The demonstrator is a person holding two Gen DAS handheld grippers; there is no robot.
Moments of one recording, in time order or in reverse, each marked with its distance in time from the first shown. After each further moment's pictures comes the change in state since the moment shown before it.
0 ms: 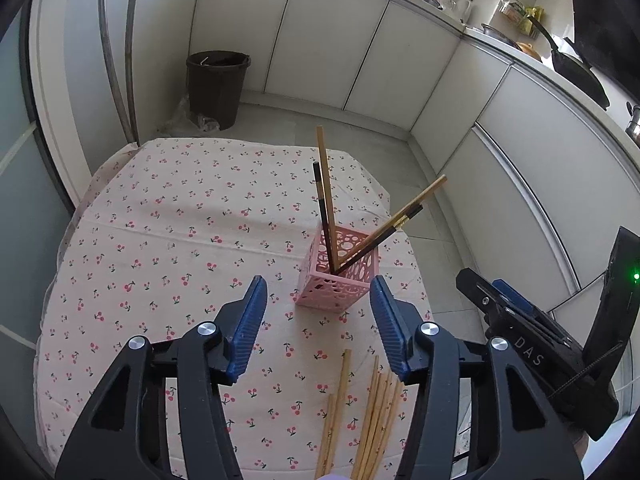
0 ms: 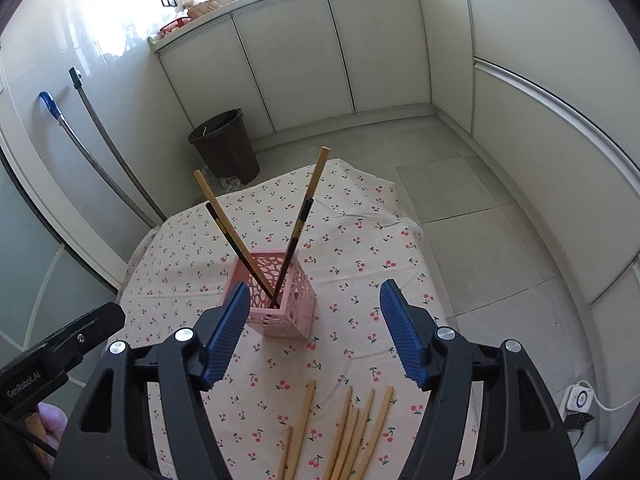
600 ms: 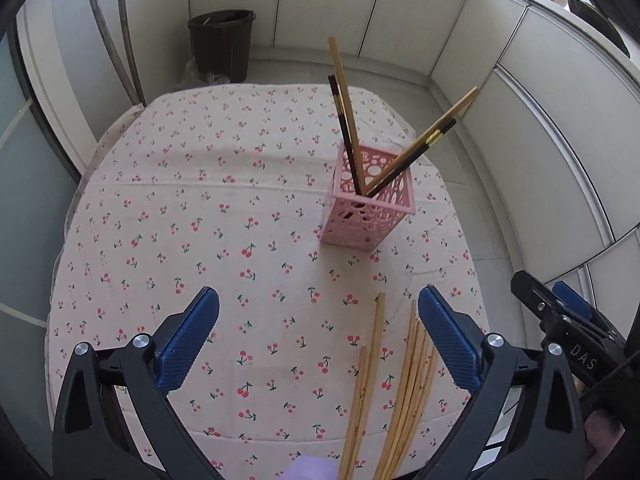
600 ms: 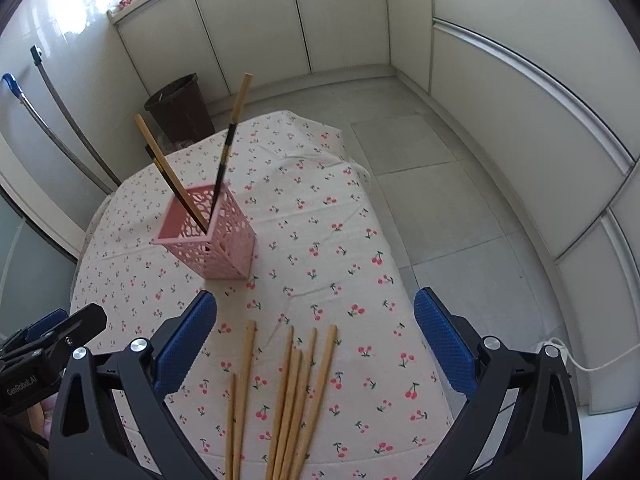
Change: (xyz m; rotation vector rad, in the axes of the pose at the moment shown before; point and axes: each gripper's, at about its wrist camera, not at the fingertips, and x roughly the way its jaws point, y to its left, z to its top) left arm 0.038 0.004 -0.037 0.057 0.190 0.101; right arm 0.003 -0.040 -0.043 0.048 0.139 -0.142
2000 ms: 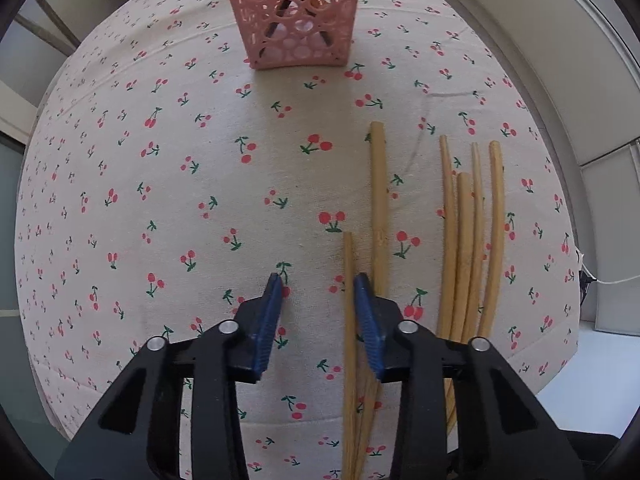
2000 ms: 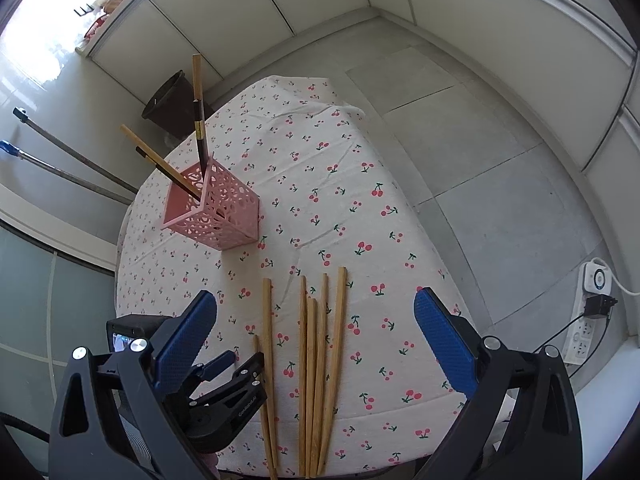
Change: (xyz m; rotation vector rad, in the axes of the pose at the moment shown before) left arm 0.118 -0.056 -0.093 0.208 0.347 0.098; right arm 0.005 -0.038 -0.018 0.215 0.160 0.167
